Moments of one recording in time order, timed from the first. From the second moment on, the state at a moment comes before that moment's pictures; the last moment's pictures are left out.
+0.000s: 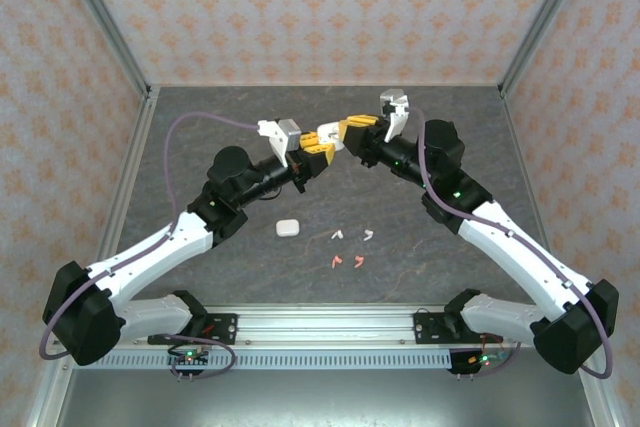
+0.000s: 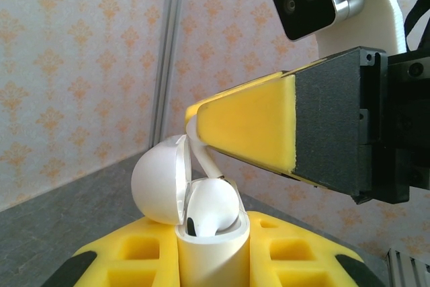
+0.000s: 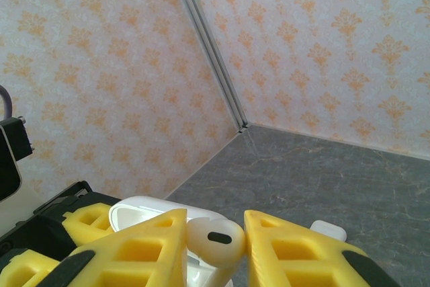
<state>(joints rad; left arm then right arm) -0.63 1.18 0.84 0.46 0.32 -0.22 0.60 1.11 1.03 0.06 -0.28 0.36</state>
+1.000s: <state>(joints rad) -0.64 1.19 0.84 0.45 0.32 -0.23 0.60 1.11 1.01 0.02 -0.35 0.37</state>
